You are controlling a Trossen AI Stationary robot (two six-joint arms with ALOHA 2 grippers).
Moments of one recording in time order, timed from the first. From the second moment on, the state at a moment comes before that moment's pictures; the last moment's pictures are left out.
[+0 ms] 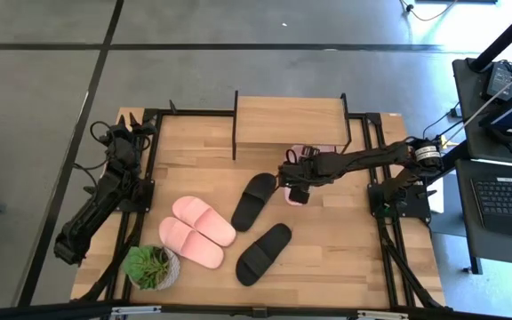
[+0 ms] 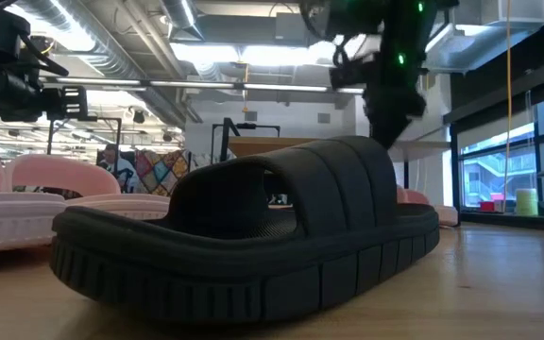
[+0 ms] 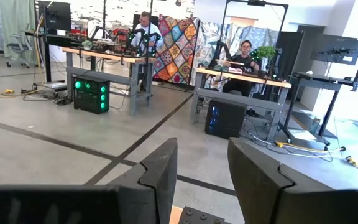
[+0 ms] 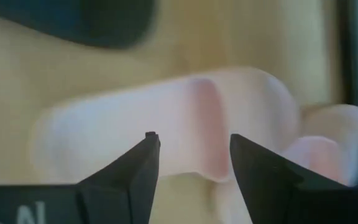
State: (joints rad) left arm 1.07 0.01 0.01 0.06 -0.80 -0.13; right arm 0.03 1.67 1.23 -0.93 0.39 0.23
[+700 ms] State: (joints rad) left arm 1.07 0.01 0.01 0.06 -0.80 -0.13; right arm 0.26 1.67 1.02 -0.68 0.27 0.34
